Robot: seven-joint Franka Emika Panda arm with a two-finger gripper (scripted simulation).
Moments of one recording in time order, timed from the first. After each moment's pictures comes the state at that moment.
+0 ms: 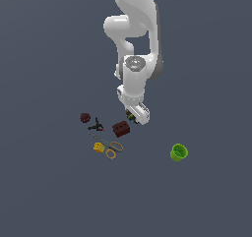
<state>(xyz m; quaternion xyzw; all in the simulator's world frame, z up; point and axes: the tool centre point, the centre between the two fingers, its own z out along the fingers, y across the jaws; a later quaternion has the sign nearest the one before) -0.085 0.031 0.091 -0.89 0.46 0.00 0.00</state>
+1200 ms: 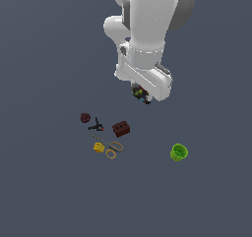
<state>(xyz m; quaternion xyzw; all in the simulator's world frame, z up) -0.031 0.053 0.299 -0.89 0.46 0.00 0.00</state>
